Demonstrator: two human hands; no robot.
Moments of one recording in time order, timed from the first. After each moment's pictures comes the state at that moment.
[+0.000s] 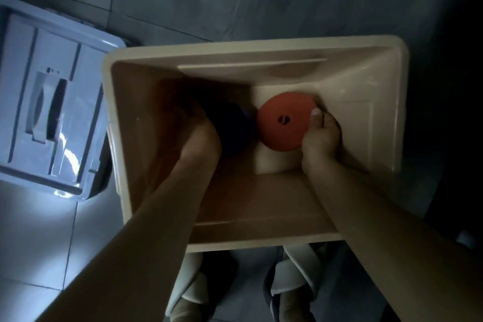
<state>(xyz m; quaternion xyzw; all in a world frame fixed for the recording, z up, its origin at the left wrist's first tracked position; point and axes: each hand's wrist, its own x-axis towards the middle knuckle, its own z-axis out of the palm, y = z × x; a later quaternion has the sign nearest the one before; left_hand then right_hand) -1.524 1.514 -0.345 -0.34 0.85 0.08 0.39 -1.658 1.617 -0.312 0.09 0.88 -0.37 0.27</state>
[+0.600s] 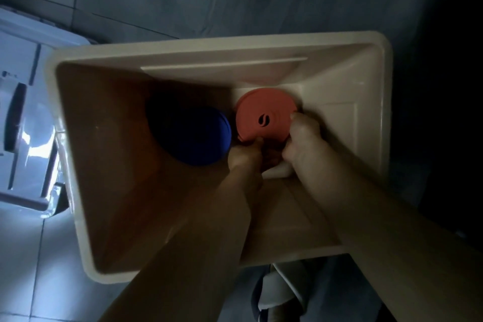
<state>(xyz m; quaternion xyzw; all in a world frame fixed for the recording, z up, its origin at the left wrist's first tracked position) -1.600 1.590 -0.299 -0.69 0.15 0.71 0.01 -1.675 1.600 -0.315 0.35 0.71 -0.43 0.43</state>
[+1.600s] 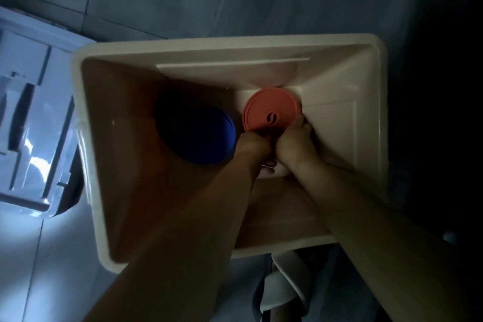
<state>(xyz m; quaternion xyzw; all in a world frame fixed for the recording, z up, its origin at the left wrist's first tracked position) -1.599 1.572 -0.308 -0.60 0.34 0.69 0.22 -1.664 1.616 -0.296 -0.10 0.89 -0.03 0.43</state>
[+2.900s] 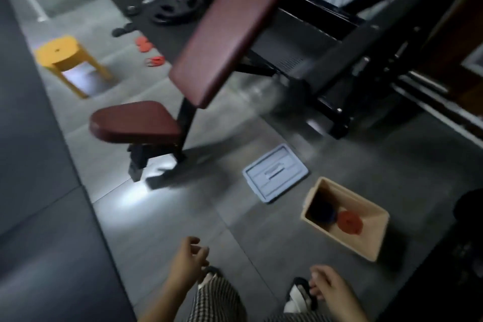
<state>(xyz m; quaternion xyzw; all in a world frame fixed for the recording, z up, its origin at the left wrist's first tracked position) -1.081 1.731 0.325 -0.79 0.30 0.51 -0.17 -1.370 1.773 0.296 -0.31 0.74 -0.16 0.57</state>
